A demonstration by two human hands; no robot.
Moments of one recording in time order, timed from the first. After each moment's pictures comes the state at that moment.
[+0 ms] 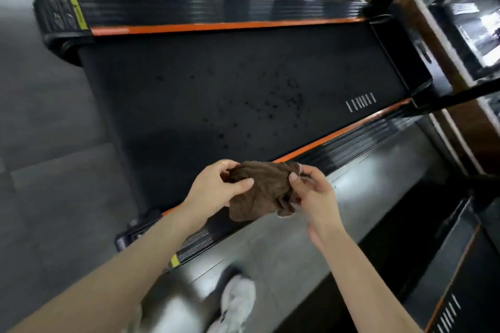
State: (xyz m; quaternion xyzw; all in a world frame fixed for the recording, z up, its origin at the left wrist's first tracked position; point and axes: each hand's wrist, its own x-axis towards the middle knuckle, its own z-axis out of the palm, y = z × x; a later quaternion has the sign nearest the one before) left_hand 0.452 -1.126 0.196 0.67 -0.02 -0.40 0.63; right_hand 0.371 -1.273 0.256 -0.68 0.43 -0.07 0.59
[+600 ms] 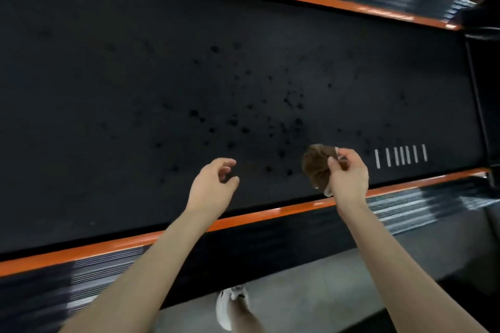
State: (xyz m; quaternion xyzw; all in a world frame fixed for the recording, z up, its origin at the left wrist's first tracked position) left_hand 0.562 -1.459 0.047 0.75 0.17 -0.32 0.56; right_hand 0.573 -1.696 0.075 -0.88 0.38 0.01 0.28
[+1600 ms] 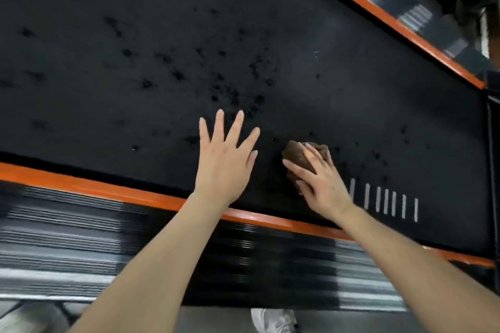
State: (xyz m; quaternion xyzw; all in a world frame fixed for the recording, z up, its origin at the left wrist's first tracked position) left_hand 0.558 -1.700 -0.079 0.98 0.02 -0.06 0.20; right_hand 0.613 -1.942 -0.065 -0.93 -0.34 0.13 0.02
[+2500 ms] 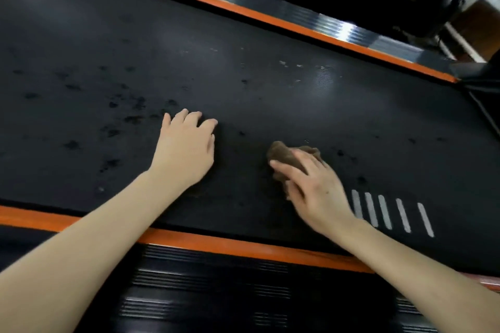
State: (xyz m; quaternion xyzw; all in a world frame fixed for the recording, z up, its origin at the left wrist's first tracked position) left_hand 0.615 -1.795 -0.087 0.99 0.05 0.04 0.13; right_hand 0.627 -2.044 -0.094 -0.94 -0.32 -0.06 0.13
